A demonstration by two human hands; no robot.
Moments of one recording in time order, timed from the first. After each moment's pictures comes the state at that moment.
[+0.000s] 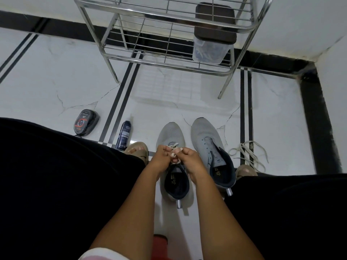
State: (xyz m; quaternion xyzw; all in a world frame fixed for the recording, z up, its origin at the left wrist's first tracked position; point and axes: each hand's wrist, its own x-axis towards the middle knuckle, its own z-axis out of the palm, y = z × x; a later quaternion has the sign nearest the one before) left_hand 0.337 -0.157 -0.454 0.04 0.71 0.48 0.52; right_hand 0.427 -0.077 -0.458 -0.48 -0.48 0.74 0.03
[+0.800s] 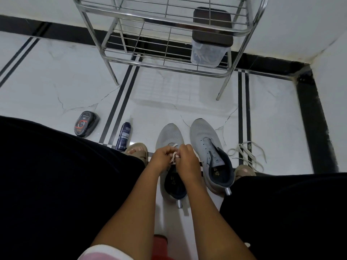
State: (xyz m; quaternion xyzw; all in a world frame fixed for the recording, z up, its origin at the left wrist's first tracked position) left_hand 0.335 -0.157 -0.450 0.14 0.75 0.43 0.49; right_hand 0.429 -0.096 -0.446 -0.40 -0.86 0.30 0.02
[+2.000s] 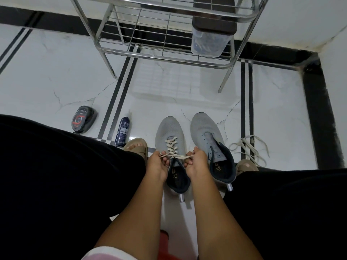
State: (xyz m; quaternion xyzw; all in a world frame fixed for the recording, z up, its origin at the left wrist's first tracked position) left_hand 0.352 -0.154 -0.470 -0.35 0.52 0.65 0.43; right_hand 0.426 -0.073 -0.466 -0.63 -0.16 0.75 0.14
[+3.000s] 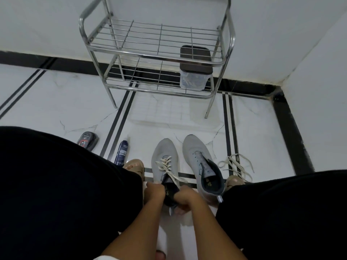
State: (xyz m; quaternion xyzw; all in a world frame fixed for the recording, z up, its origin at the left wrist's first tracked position) left_hand 0.383 -0.187 -0.447 -0.07 0.88 0.27 0.39; right_hand 0.468 -0.115 -0.420 -0.52 -0.58 0.52 -0.34
